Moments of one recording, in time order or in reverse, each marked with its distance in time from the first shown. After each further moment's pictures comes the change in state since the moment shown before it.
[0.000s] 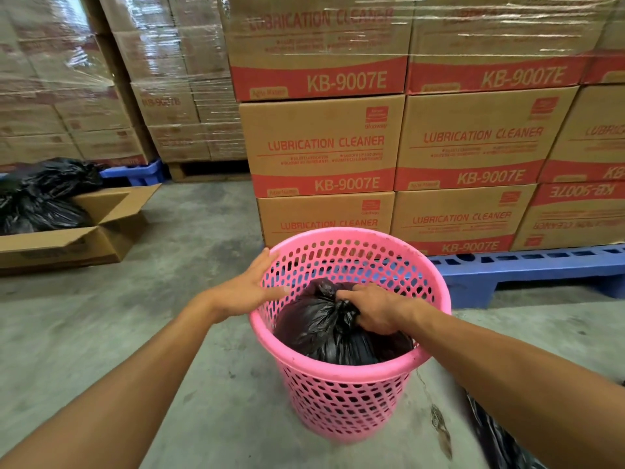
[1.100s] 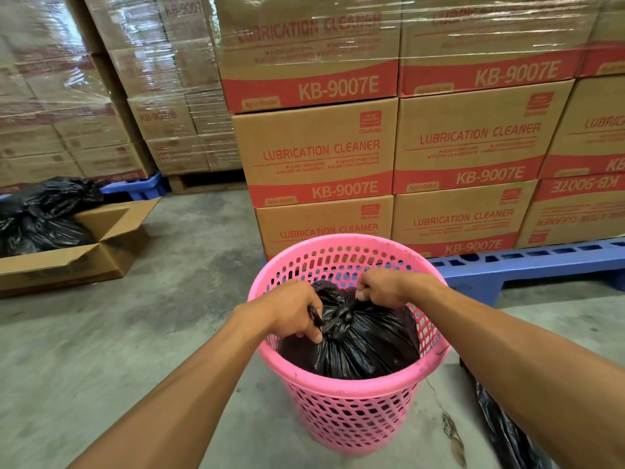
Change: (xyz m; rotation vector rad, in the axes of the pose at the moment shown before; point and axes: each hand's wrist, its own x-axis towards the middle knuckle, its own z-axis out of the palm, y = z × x) left_hand 0.008 0.056 0.042 0.552 -0.104 0.121; right_hand 0.019 0.019 -0.037 0.185 -0.030 0.147
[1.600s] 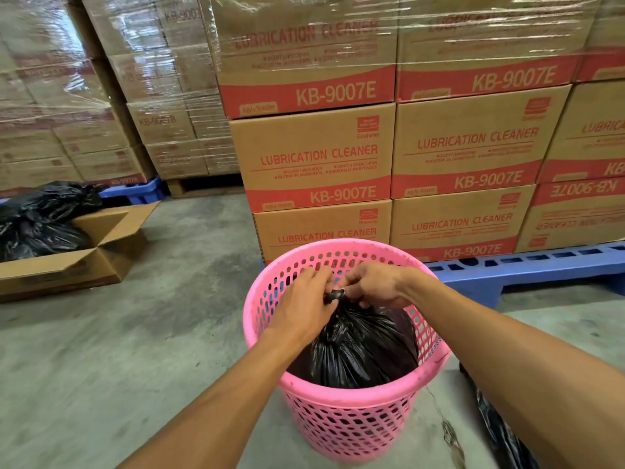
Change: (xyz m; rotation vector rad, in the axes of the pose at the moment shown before) left_hand 0.024 0.016 0.036 -0.001 0.648 0.087; right_hand 0.008 -0.003 -0.003 0.731 -0.066 -0.044
